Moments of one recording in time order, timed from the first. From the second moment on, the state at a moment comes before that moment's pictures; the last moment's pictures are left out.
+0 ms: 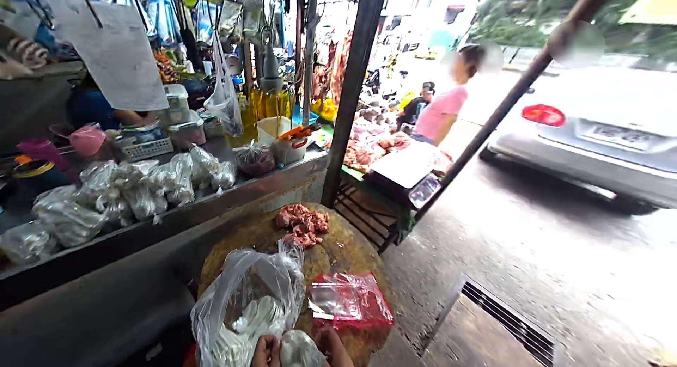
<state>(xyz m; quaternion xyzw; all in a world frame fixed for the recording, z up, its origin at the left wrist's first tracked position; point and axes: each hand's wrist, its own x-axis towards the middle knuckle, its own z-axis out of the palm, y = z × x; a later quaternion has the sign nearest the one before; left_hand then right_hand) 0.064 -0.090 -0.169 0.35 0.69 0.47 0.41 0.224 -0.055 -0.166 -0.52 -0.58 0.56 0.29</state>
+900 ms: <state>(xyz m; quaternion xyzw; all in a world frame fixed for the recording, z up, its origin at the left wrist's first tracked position) 0.002 -0.011 -0.119 0.58 0.73 0.10 0.35 0.192 -0.045 -0.143 -0.38 -0.89 0.23 0.13</state>
